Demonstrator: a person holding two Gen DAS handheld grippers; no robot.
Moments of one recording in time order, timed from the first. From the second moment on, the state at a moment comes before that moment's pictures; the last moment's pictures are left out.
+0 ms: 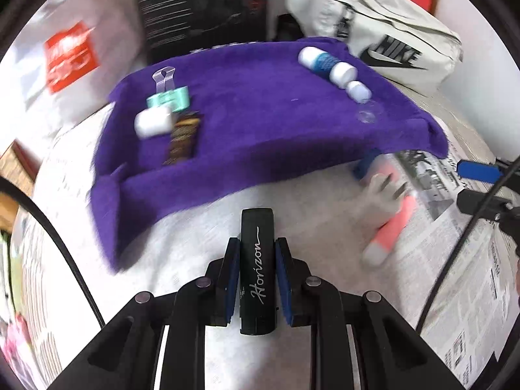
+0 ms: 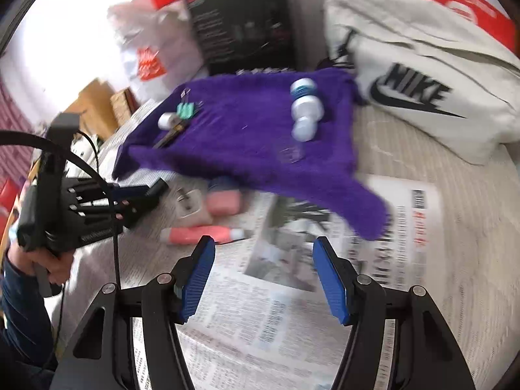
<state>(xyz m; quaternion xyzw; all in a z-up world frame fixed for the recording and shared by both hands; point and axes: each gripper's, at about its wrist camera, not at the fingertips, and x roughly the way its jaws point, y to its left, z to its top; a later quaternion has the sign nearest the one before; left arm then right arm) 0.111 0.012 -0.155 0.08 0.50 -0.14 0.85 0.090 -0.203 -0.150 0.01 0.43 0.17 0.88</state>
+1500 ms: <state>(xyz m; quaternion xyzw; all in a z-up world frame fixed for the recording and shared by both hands) 0.094 0.053 -0.157 0.03 0.48 -0.14 0.87 0.103 -0.214 -0.161 -0.04 0.43 0.10 0.89</state>
